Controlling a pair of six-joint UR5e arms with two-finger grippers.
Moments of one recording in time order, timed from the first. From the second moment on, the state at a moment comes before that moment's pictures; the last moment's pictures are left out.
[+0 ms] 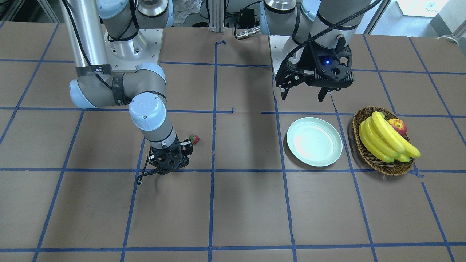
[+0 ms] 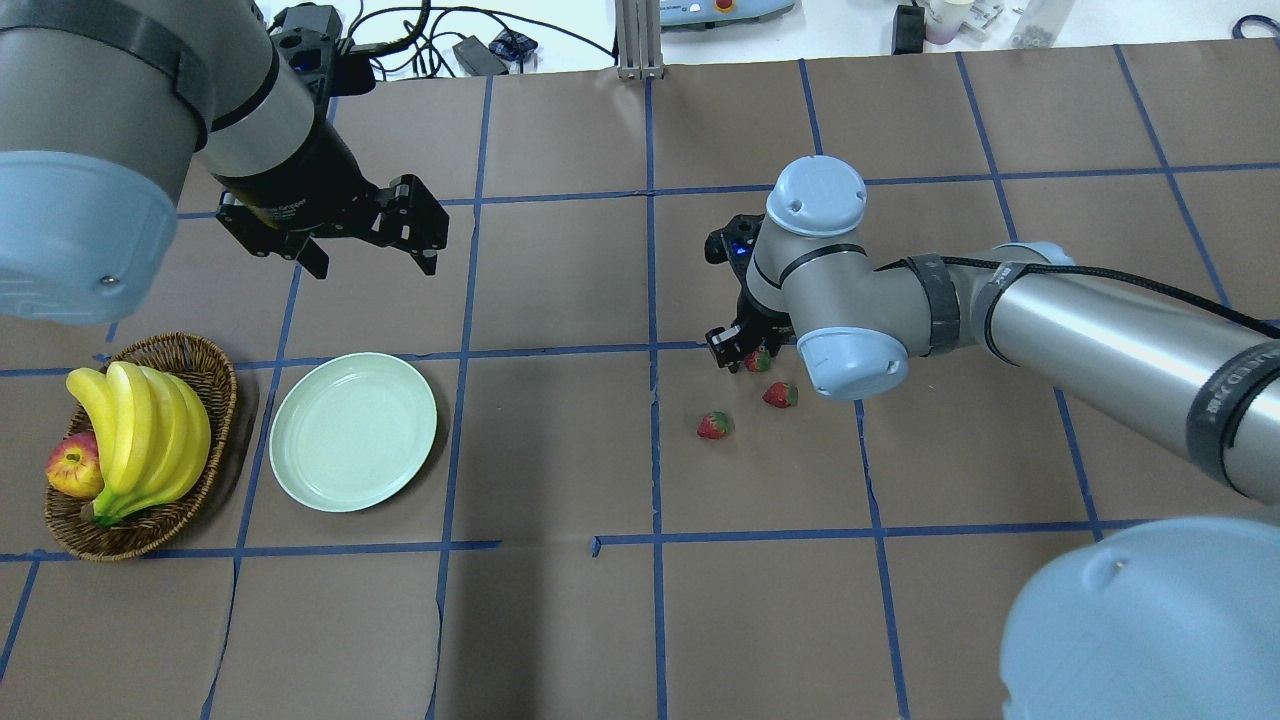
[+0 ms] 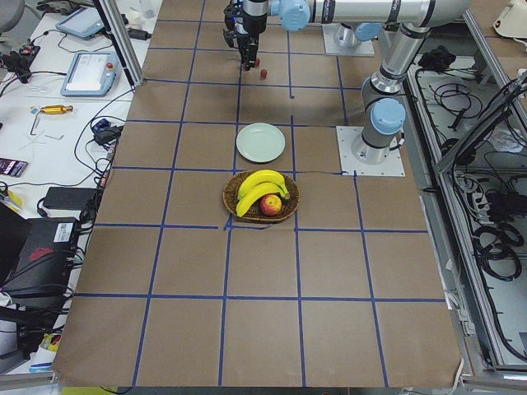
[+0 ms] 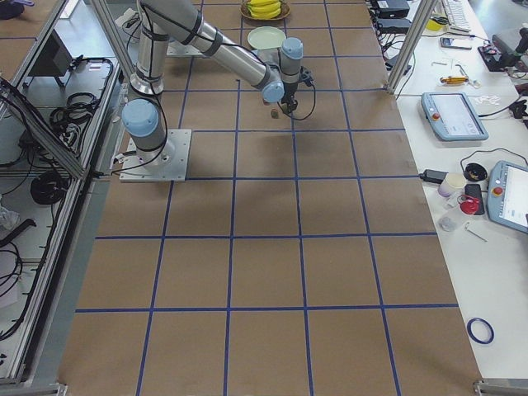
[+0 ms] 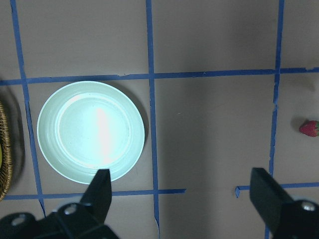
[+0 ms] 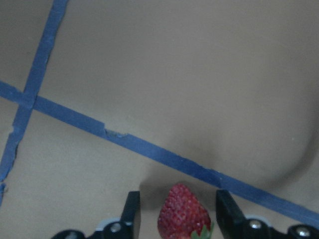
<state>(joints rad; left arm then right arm) -1.61 -1.53 -1.67 -1.44 1.55 -0.03 1.74 -1.13 1.91 -2.37 -1.49 -0.22</state>
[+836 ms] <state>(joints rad) -1.62 -1.53 -1.68 -1.44 1.55 -0.03 1.90 -1.13 1.76 -2.35 -1.49 0.13</state>
